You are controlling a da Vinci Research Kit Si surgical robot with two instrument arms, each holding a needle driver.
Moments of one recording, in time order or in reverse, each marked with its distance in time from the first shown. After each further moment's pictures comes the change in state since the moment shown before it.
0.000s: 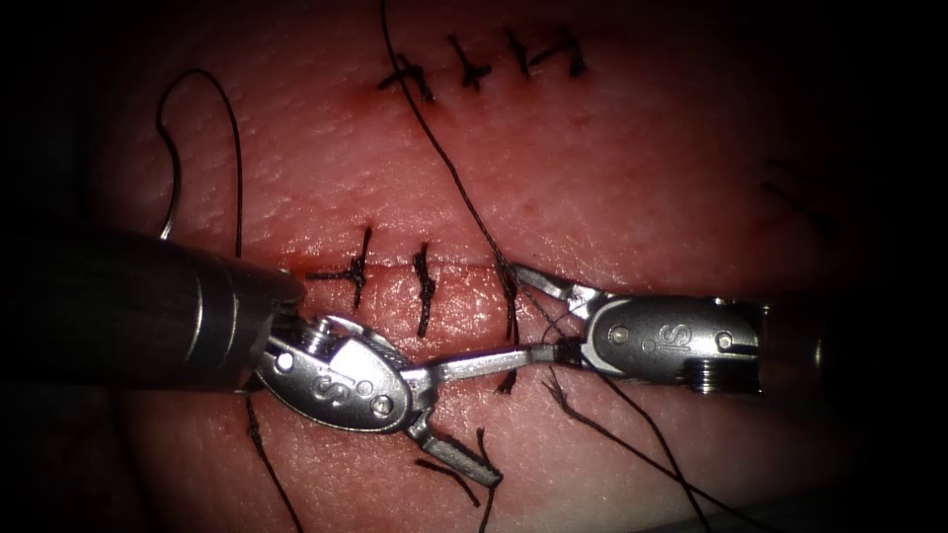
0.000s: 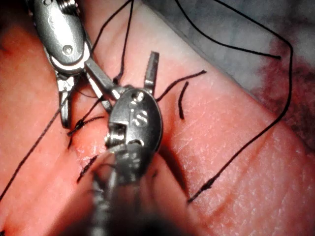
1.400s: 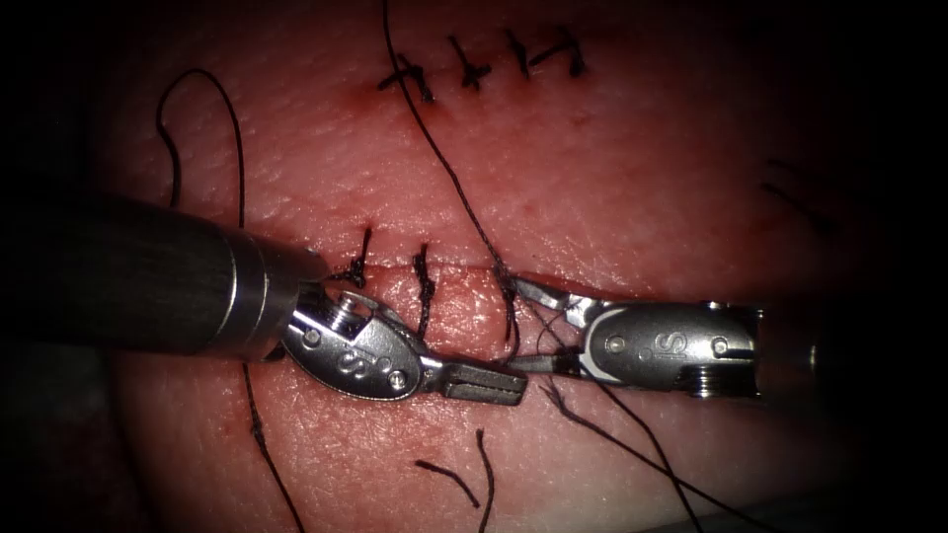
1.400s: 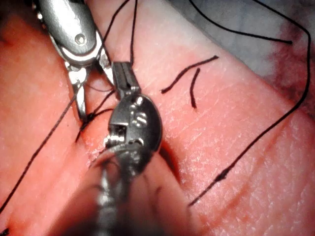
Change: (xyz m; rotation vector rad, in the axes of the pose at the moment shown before) right arm 0.000 -0.002 0.000 0.059 0.075 -0.140; left arm -0.003 -0.001 0.001 -0.061 -0.086 0.031
